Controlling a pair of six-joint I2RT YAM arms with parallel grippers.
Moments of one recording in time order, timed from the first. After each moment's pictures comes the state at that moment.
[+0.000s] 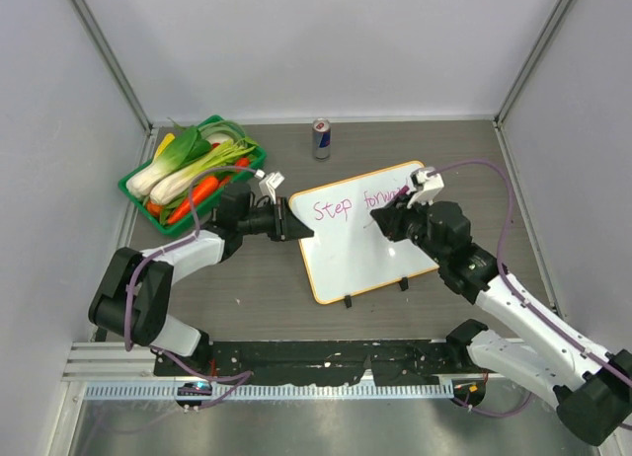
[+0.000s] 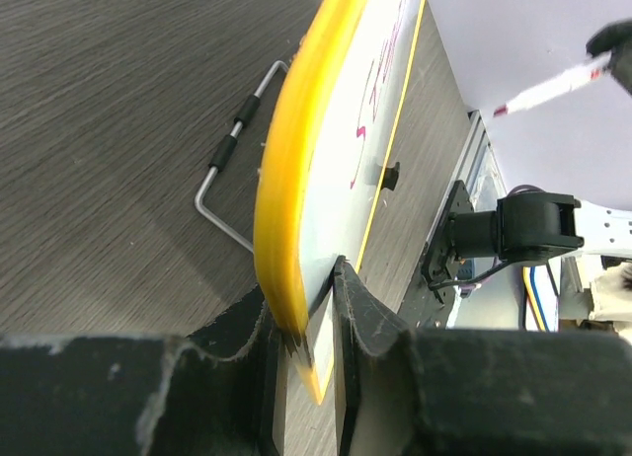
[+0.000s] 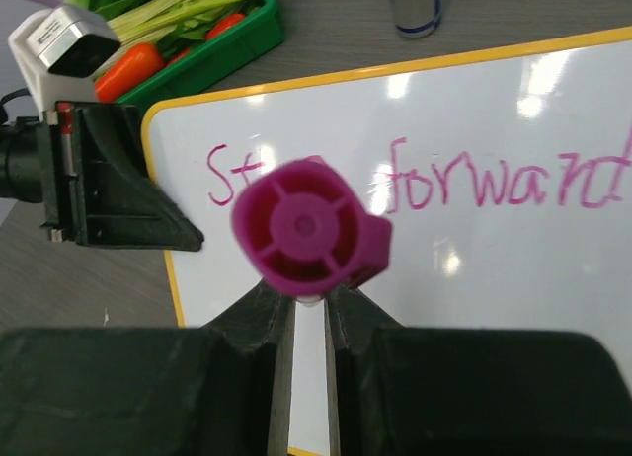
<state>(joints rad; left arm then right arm) -0.40 1.48 0.69 0.31 0.77 -0.56 0.53 0.83 0.67 -0.07 0.00 0.39</state>
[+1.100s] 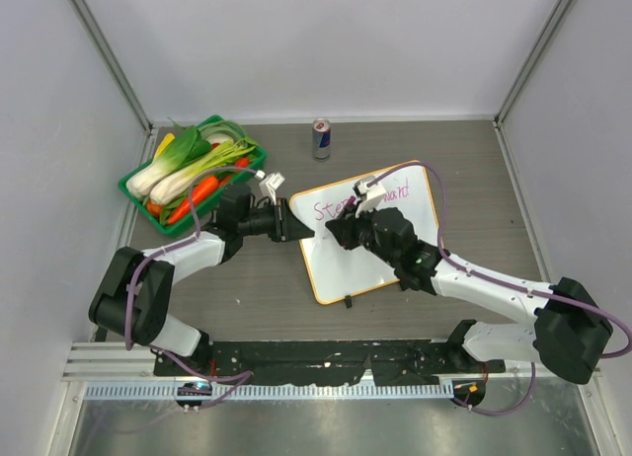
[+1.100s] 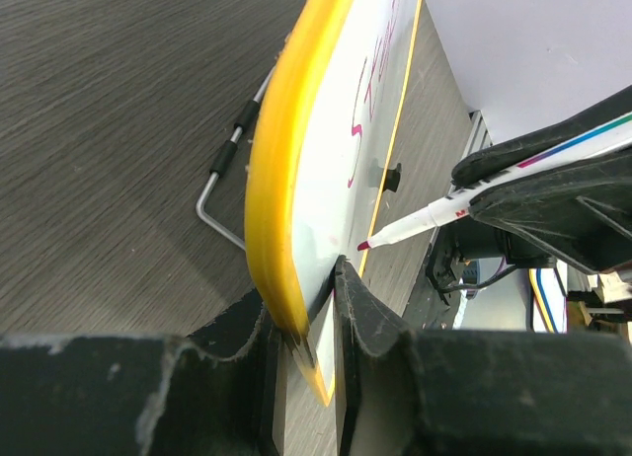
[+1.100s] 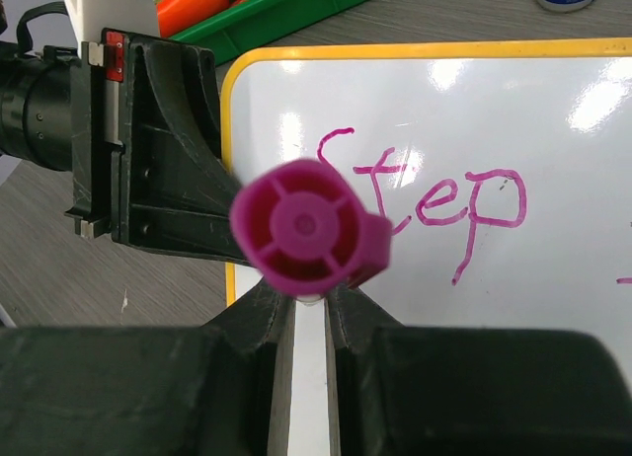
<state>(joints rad) -0.40 1.48 0.67 0.36 0.77 -0.56 0.84 1.20 0.67 0.28 0.13 0.38</state>
